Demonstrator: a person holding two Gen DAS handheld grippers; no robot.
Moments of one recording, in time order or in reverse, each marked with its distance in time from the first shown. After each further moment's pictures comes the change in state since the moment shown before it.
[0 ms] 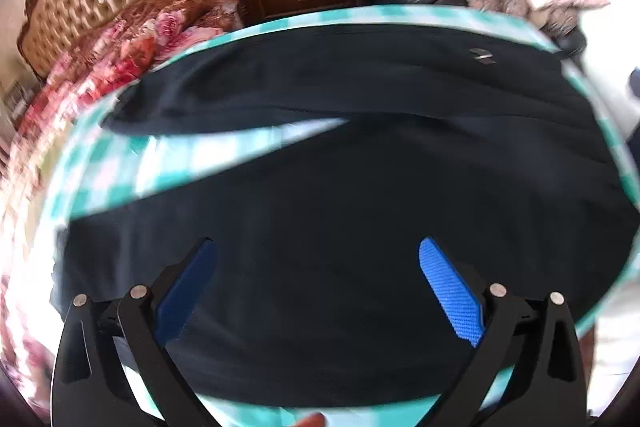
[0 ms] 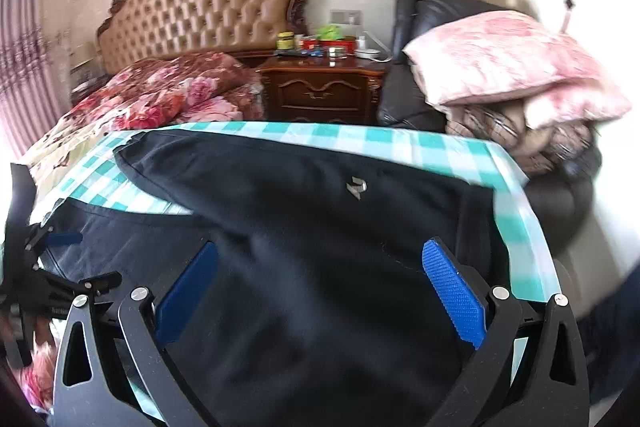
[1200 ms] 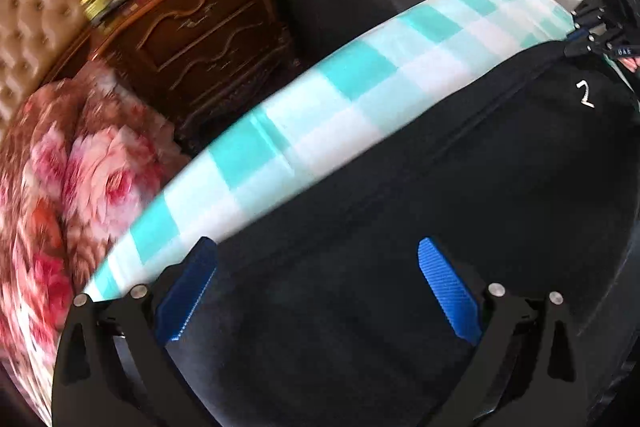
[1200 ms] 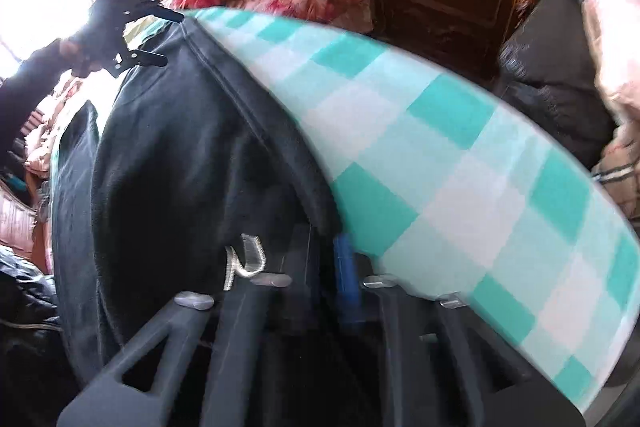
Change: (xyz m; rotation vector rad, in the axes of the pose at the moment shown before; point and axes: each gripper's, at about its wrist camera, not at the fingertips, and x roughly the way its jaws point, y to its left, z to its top) left arm 0.197 0.079 0.262 0.526 0.060 -0.287; right arm 0.250 -0.108 0.095 -0.305 0.436 0.454
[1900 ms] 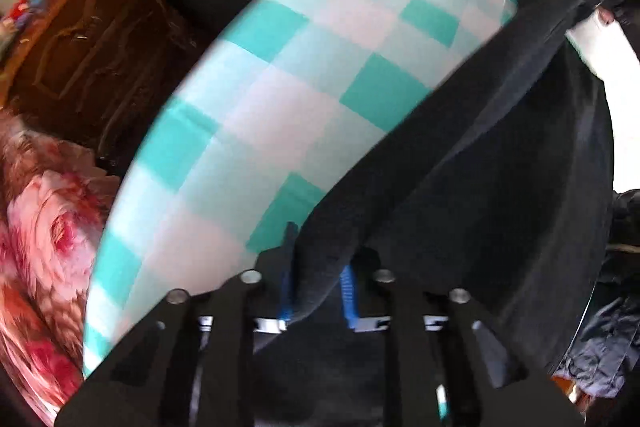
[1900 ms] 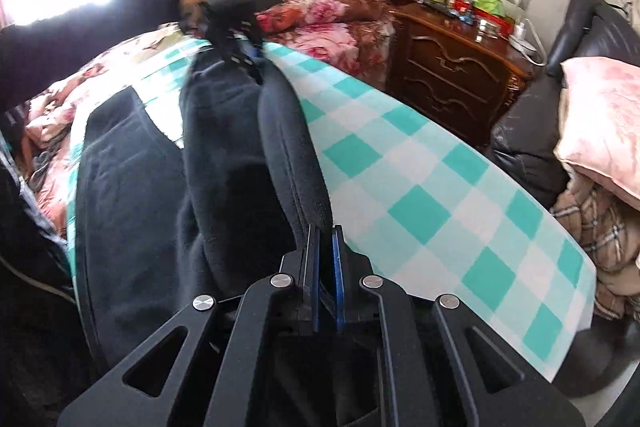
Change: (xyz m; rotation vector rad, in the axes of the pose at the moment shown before) left arm -0.001 0.024 -0.006 0.249 0.126 -0.278; right arm -0.091 0.121 -0.041 -0.144 -0.145 -0.144
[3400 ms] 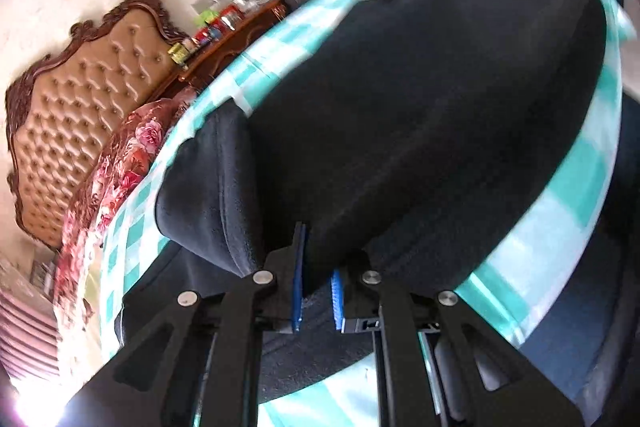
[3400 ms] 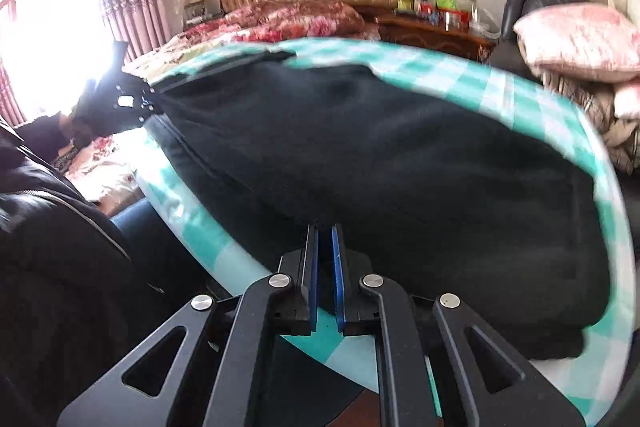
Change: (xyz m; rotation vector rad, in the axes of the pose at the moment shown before) left arm -0.002 -0.390 -0.250 -0.209 -0.312 0.687; right arm -0.068 0.222 -0.211 0.157 -0.194 -0.063
